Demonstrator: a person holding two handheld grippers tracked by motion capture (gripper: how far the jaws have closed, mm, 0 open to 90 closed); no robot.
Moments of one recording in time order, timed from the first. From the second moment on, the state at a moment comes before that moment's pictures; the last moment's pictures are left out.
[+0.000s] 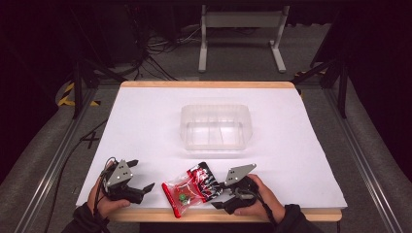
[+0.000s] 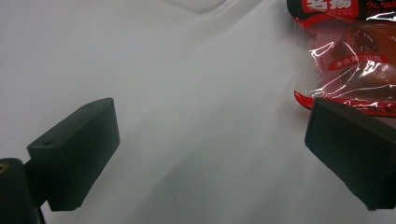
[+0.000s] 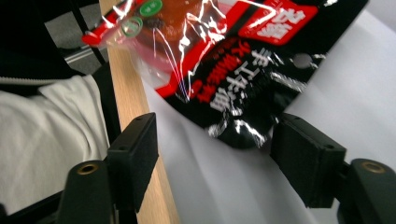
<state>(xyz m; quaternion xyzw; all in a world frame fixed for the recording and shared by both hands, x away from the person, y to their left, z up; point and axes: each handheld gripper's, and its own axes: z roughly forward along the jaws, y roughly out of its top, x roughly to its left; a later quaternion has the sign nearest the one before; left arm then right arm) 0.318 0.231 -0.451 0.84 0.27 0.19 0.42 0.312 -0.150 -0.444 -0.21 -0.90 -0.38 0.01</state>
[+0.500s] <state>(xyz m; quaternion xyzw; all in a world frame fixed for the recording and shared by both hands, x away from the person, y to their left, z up) 0.319 0.231 -0.452 0.84 0.27 0.19 0.42 0.344 -0.124 -0.447 -0.26 -0.87 -0.42 0.04</state>
